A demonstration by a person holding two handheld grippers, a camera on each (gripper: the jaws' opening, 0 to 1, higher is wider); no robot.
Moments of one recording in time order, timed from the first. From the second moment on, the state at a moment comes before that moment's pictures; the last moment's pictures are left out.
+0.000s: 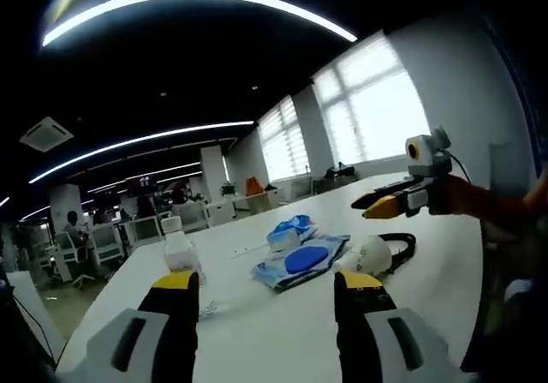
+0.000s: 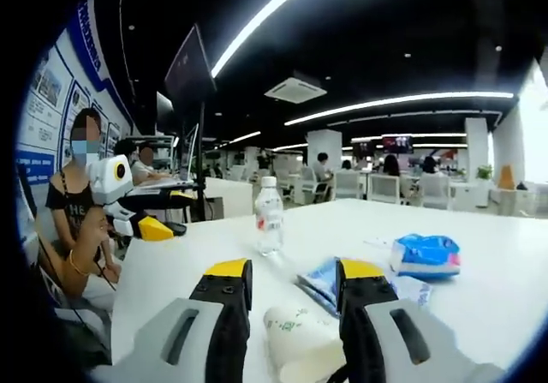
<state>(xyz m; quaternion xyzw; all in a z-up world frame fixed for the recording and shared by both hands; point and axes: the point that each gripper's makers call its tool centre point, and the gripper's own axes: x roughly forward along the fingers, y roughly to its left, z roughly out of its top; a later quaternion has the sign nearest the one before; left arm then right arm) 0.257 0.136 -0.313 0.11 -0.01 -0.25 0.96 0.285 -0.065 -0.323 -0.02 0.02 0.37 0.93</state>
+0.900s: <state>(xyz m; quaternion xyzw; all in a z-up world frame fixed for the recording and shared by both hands) 0.237 0.132 -0.323 0.15 0.03 -0.30 0.94 0.262 -0.093 -0.369 -0.03 0.10 0.36 0.93</state>
